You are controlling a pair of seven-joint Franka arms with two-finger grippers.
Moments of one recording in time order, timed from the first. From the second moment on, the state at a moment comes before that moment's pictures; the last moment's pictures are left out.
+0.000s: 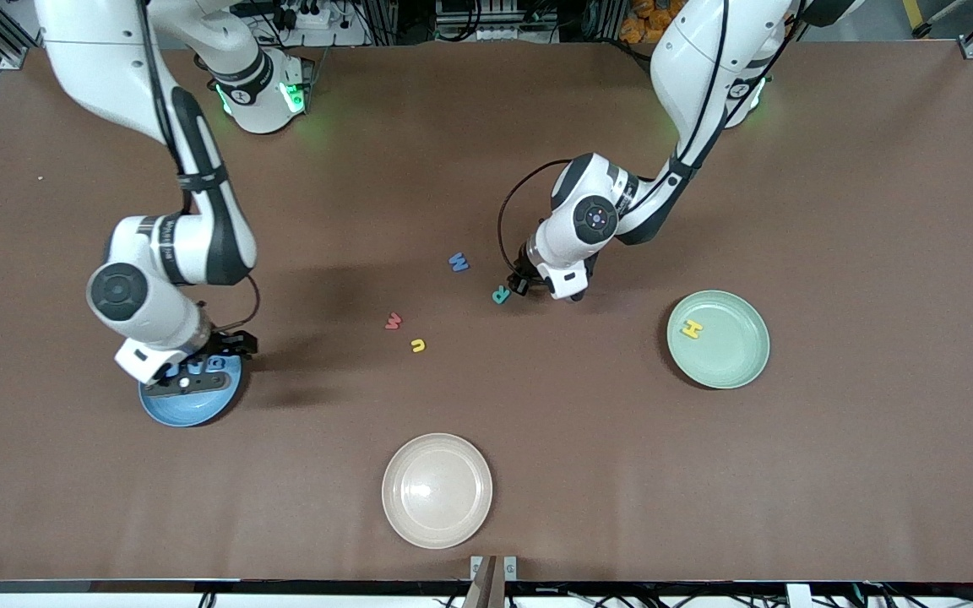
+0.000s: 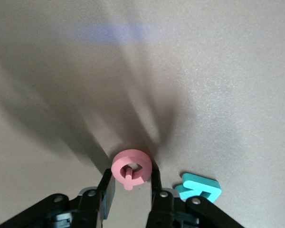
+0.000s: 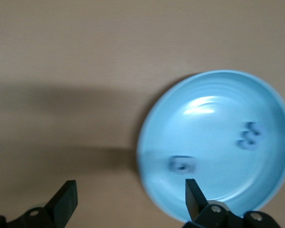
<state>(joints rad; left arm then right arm) -0.48 0.63 -0.30 -1.96 -0.35 2.63 -1.63 0.51 0.49 -0.39 -1.91 0.09 2.35 -0.01</state>
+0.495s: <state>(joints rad) -0.48 0.63 -0.30 -1.94 -0.35 2.60 -1.63 0.75 0.52 -0.37 -1.91 0.21 2.36 0.34</state>
